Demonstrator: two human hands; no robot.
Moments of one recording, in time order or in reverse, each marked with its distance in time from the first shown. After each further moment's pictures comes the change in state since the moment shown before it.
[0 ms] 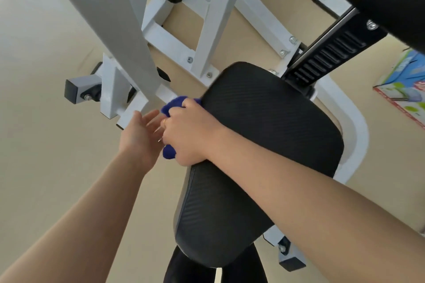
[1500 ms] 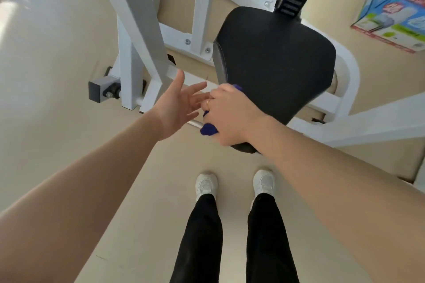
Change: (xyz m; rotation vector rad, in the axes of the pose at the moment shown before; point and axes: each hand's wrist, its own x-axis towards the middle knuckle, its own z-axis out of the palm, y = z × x) left_hand -0.080 0.002 -0.069 0.755 -0.693 -0.031; right_hand -0.060 -0.134 0.032 -0.120 0.072 0.328
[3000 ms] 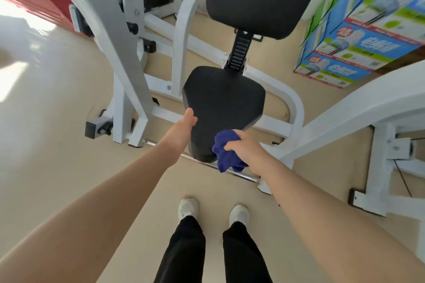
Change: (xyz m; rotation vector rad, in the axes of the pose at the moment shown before) left_hand -0.107 0.040 0.132 0.325 0.261 0.082; right_hand -0.153 -0.007 -0.034 1.706 0.203 0.985
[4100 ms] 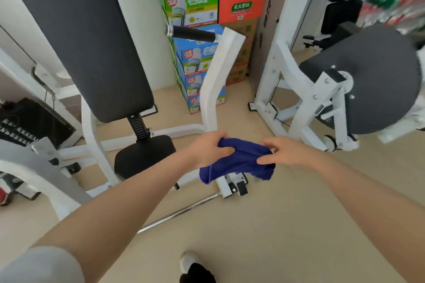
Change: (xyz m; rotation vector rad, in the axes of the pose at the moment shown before) left_hand -0.262 0.058 0.167 1.115 -0.672 0.920; right_hand -0.366 0.128 -0.128 -0.214 0.448 -0.139
